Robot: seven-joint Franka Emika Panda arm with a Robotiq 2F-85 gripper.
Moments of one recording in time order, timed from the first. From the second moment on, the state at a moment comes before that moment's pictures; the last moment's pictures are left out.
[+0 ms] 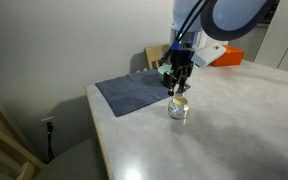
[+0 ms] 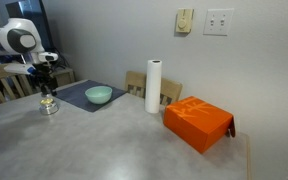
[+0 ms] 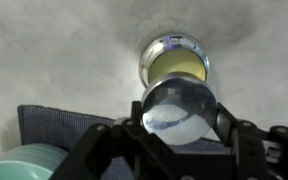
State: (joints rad) arm 0.45 0.58 0.10 -1.80 -0.19 2.44 0.38
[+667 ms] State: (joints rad) arm 0.41 0.41 0.01 -2.00 -0.27 2.56 0.46
